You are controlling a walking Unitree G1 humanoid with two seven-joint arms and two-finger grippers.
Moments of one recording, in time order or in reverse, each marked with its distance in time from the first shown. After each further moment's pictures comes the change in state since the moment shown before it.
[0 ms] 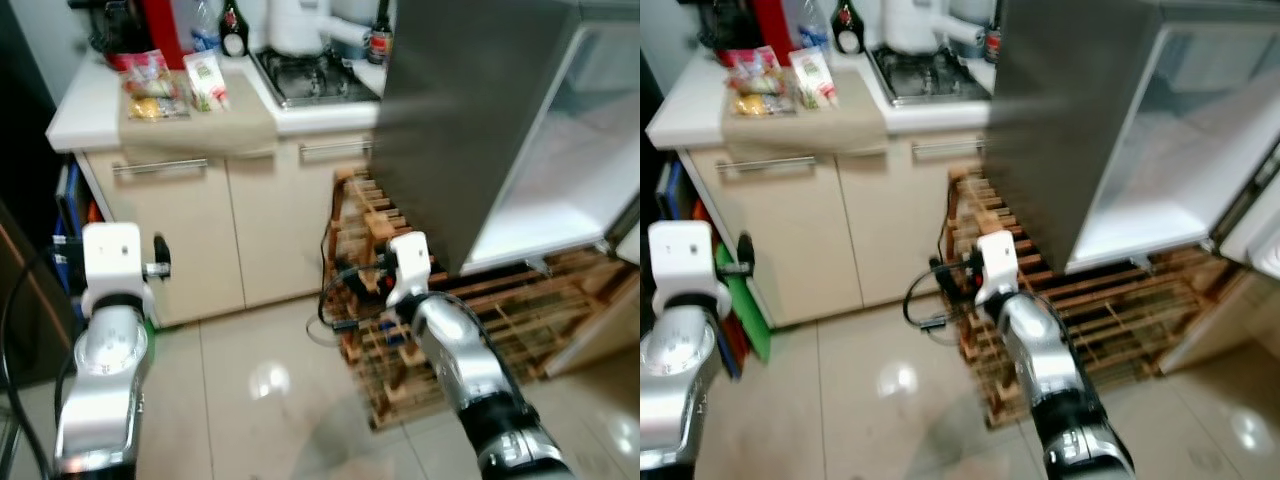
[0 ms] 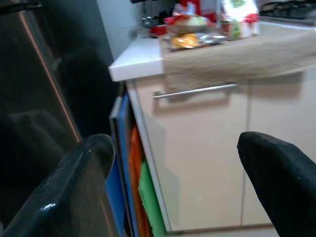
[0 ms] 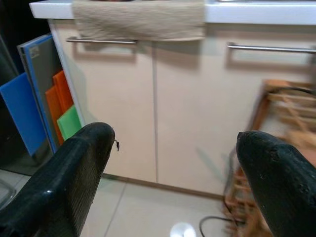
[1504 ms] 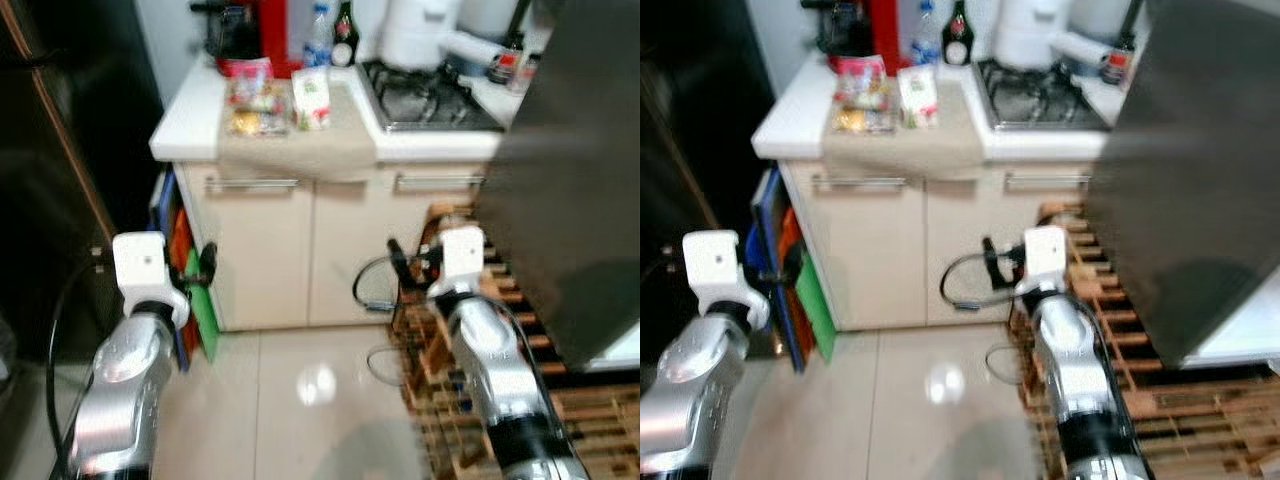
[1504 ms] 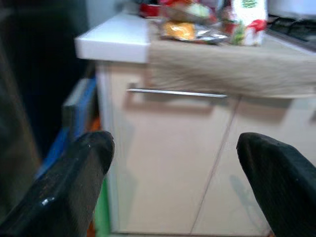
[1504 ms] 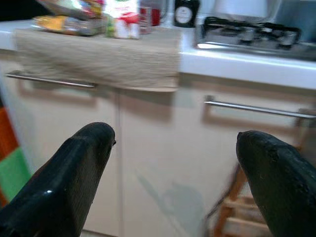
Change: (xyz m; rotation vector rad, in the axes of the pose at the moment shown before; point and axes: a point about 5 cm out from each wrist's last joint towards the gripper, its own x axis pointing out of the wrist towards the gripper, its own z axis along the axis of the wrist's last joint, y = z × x) left arm -0.010 -0.032 -0.021 -0.269 0.043 -0.263; right arm -0.031 -0.031 0.020 -0.124 -0.112 -0.285
